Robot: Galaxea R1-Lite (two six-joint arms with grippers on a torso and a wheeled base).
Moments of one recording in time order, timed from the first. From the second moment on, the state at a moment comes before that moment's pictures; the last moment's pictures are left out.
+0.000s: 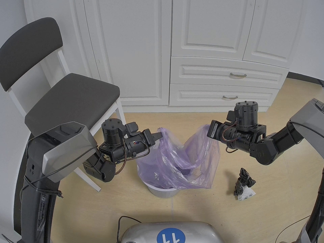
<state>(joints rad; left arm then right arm) -0.40 2.49 -1.22 -1.25 -0.60 -0.84 0.41 2.10 -1.05 -0.73 0.01 0.52</state>
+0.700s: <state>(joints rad) -0.46 2.62 -1.33 -1.48 -0.73 -0.84 0.53 2.24 -1.05 -0.82 -0.01 0.53</state>
